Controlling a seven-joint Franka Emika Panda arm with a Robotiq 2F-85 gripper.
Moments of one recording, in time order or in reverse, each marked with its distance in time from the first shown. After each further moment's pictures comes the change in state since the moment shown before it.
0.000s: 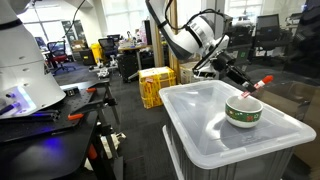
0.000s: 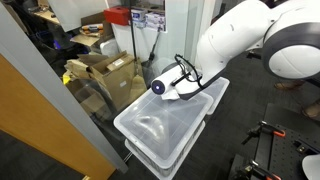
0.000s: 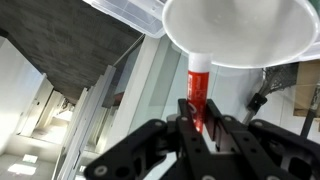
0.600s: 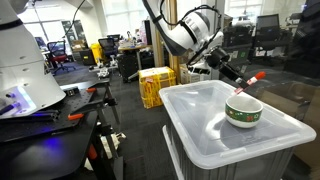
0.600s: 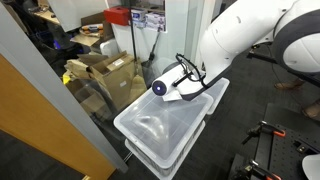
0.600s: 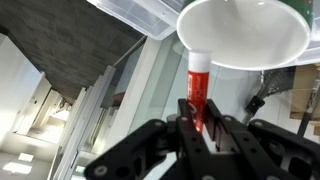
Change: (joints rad) arm 0.030 -0.077 -0.005 -0.104 0.000 0.000 0.000
